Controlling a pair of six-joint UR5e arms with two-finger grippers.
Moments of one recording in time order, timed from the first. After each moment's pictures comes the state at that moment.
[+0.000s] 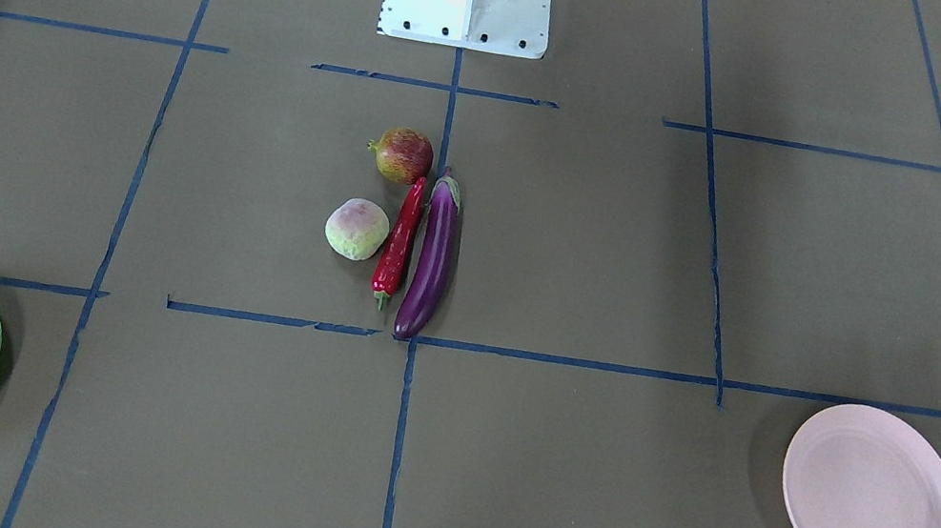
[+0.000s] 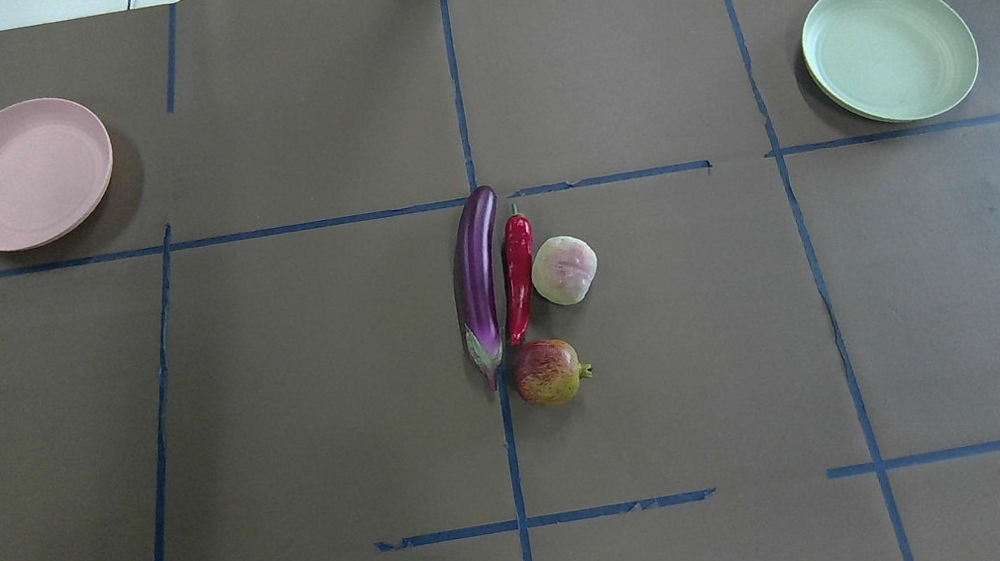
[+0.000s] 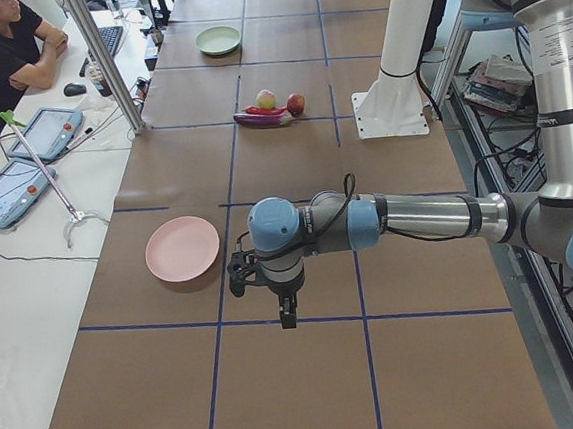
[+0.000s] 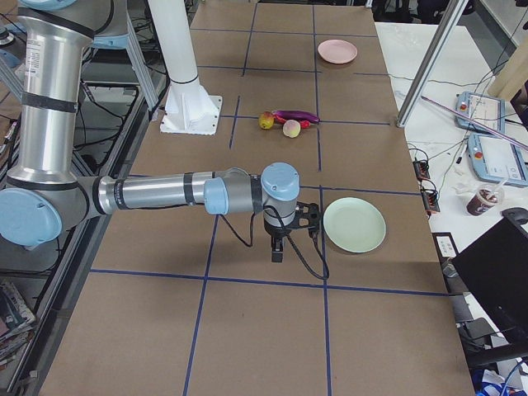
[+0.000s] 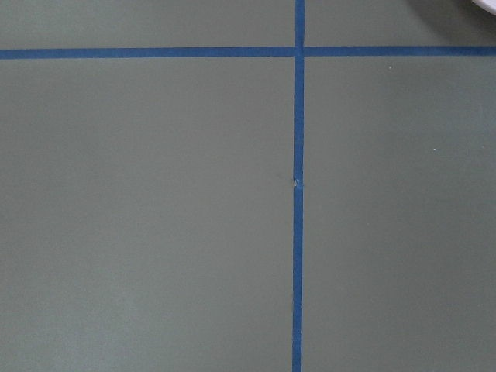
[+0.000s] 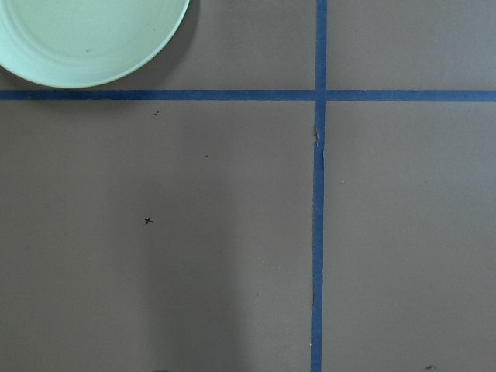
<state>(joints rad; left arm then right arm) -1.61 -1.39 -1.84 -1.41 -2.34 0.08 1.49 -1.75 1.86 -1.56 2.37 0.13</state>
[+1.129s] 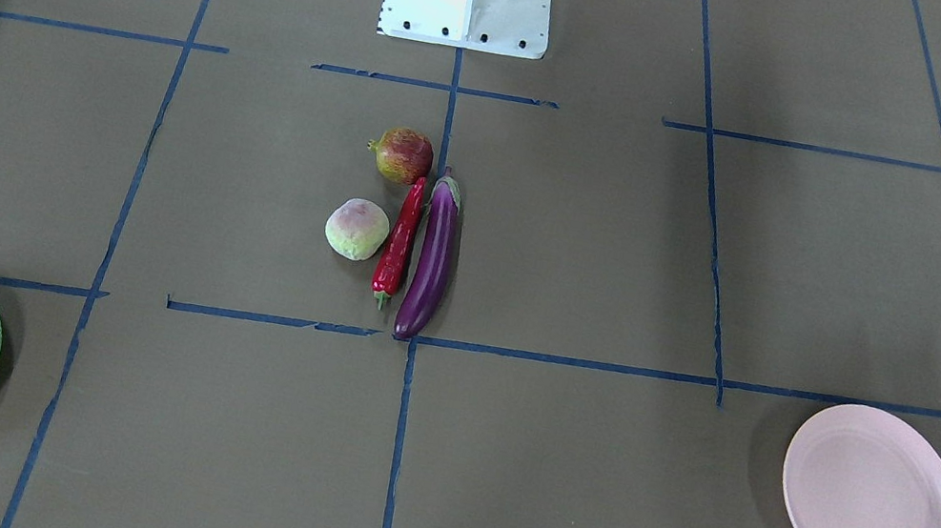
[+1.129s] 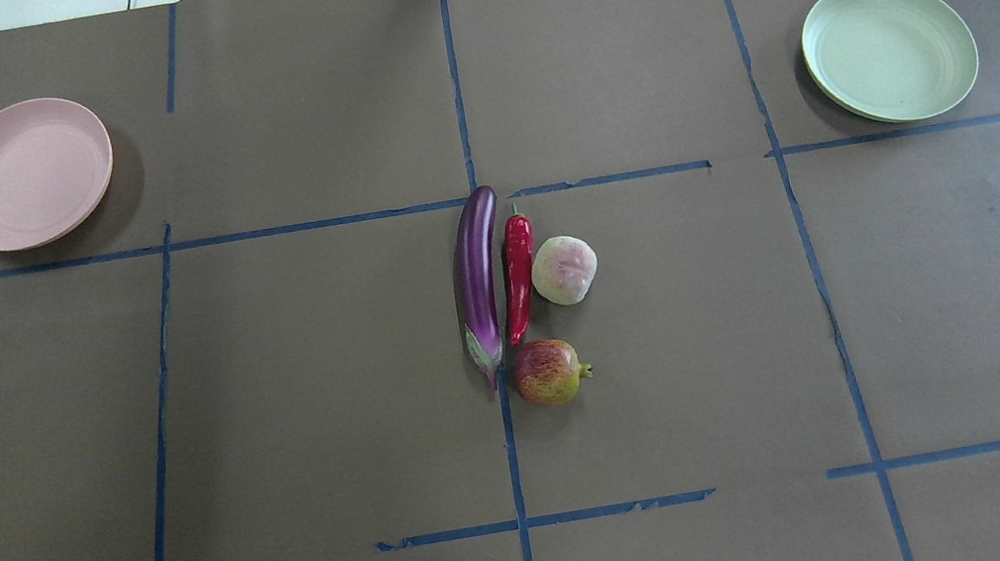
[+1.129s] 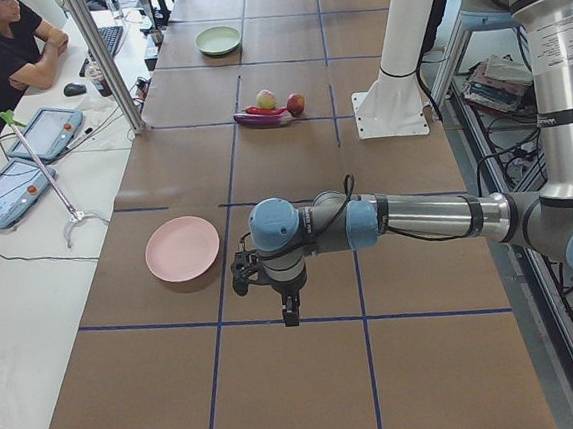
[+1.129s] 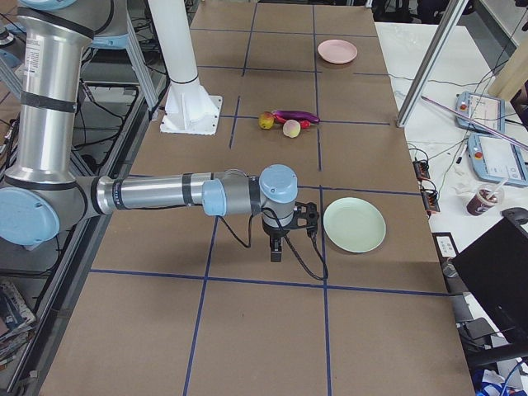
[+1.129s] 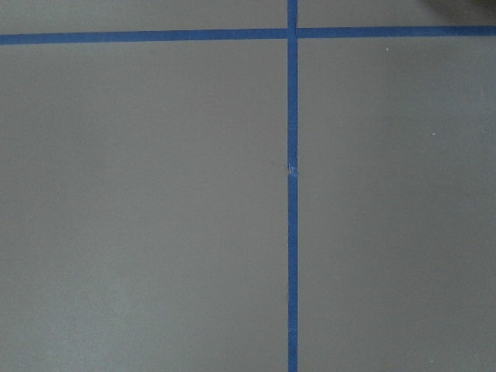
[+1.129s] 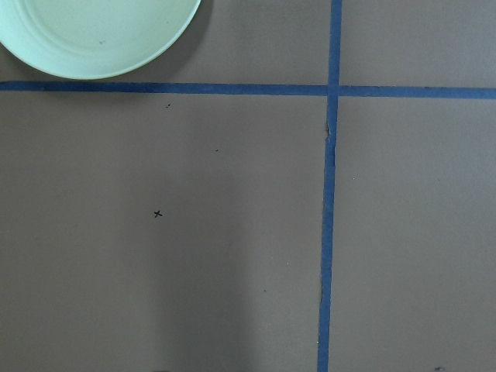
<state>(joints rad) -1.58 -1.38 -1.84 -1.41 -2.35 0.07 1.49 -1.76 1.86 -1.56 2.39 0.12</state>
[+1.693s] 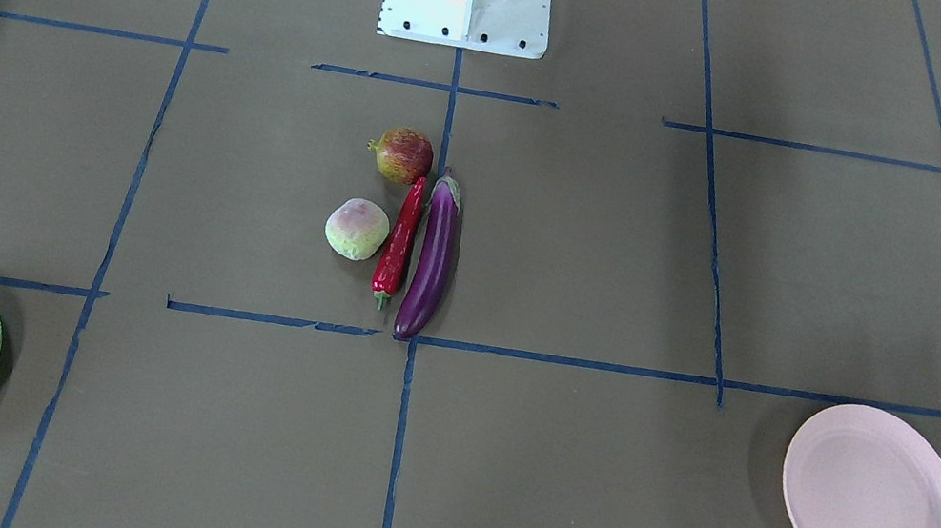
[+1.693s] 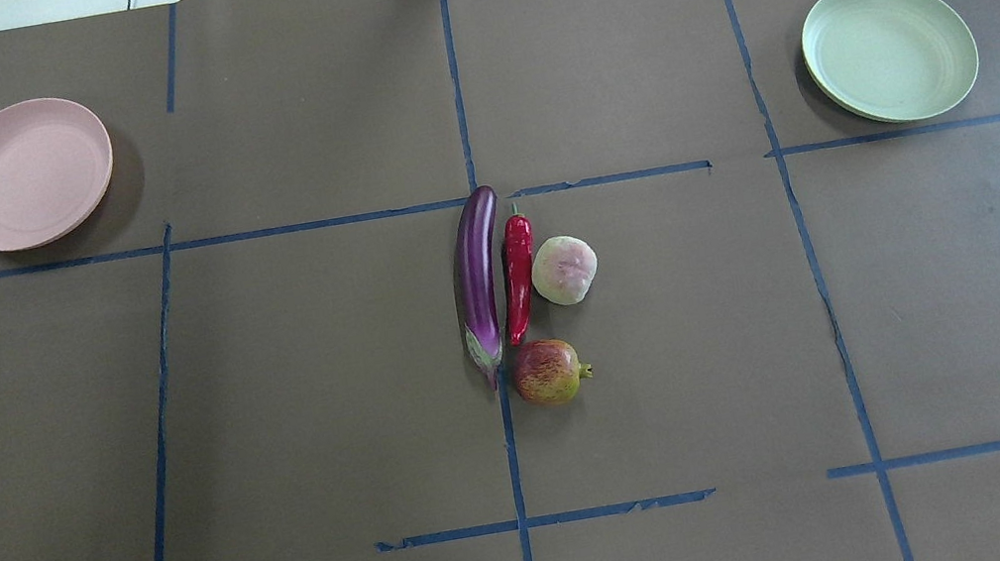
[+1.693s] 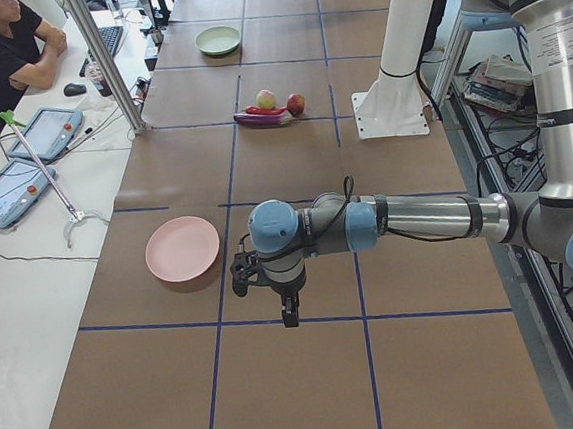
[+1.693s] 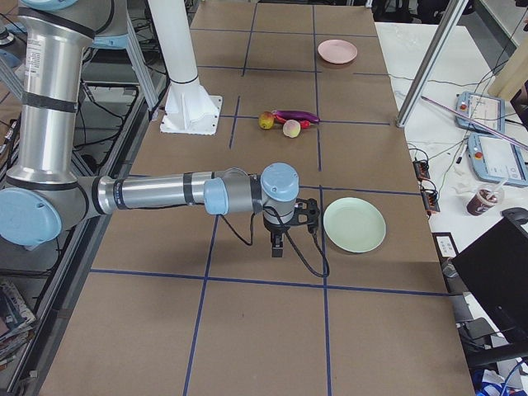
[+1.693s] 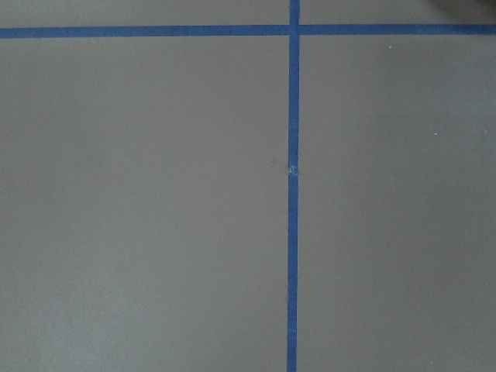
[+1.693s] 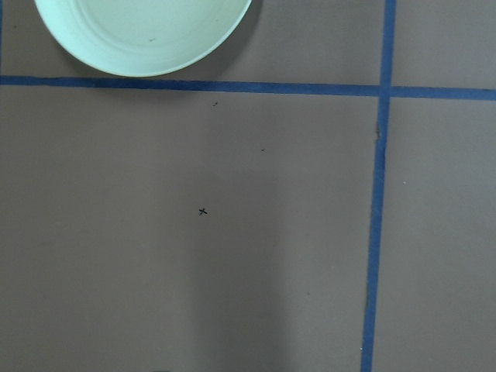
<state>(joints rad) -1.58 -1.38 -1.84 -1.42 -2.35 0.07 1.46 -1.75 1.86 -1.53 2.46 0.12</state>
